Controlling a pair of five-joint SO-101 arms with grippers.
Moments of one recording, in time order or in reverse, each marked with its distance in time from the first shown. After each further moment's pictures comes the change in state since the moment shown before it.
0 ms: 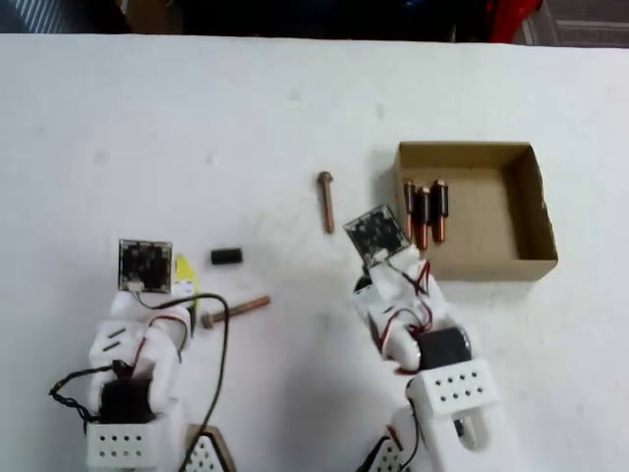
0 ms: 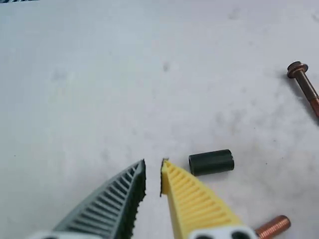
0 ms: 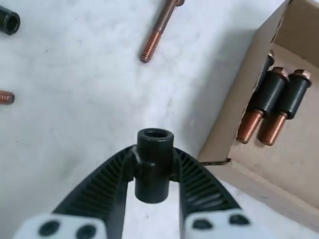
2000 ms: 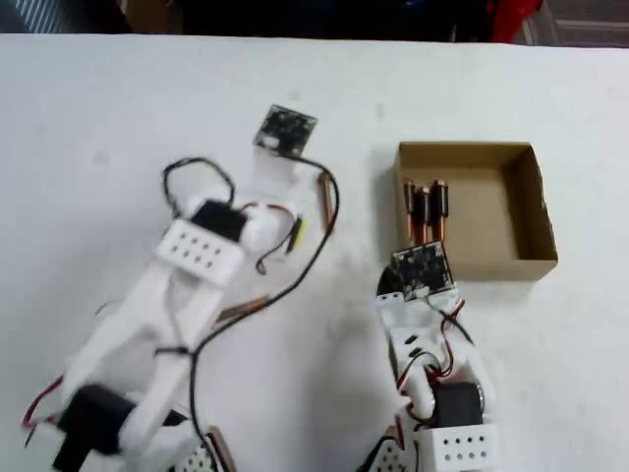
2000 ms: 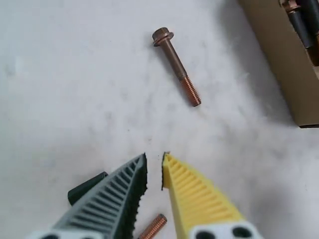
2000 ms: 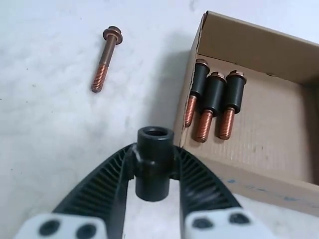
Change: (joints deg) left arm 26.6 92.4 -70.2 6.5 9.4; right arm 8.2 -37.5 16.4 4.9 -4.9
